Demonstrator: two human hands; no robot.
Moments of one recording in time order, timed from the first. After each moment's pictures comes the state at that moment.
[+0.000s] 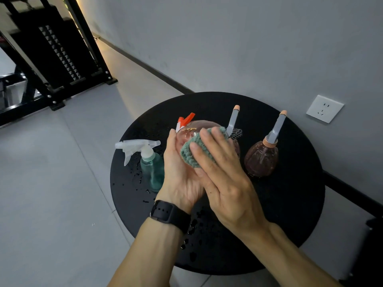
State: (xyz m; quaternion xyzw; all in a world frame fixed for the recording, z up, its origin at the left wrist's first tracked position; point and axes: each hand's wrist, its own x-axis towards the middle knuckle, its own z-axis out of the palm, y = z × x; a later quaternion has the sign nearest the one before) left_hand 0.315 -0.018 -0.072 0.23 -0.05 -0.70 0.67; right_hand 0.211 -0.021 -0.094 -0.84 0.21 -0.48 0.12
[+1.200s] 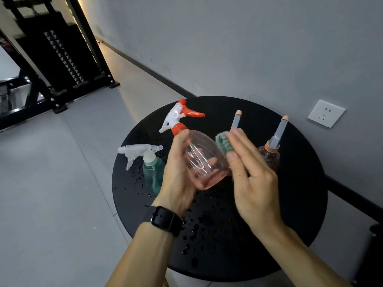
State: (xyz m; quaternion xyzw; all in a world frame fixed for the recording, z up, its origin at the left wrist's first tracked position) left_hand 0.328 -0.014 -0.066 0.47 -0.13 -0.60 0.63; right_hand 0.195 -0.034 -0.083 -0.72 0.32 -0.54 0.29
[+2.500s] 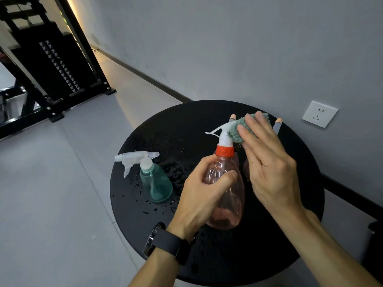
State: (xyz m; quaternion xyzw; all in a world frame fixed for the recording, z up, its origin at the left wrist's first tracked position) left_hand 0.295 0.005 -0.079 0.60 -0.43 -0.43 0.52; right_hand 0.170 -0.074 -0.077 -0.79 0.33 -0.52 0.08
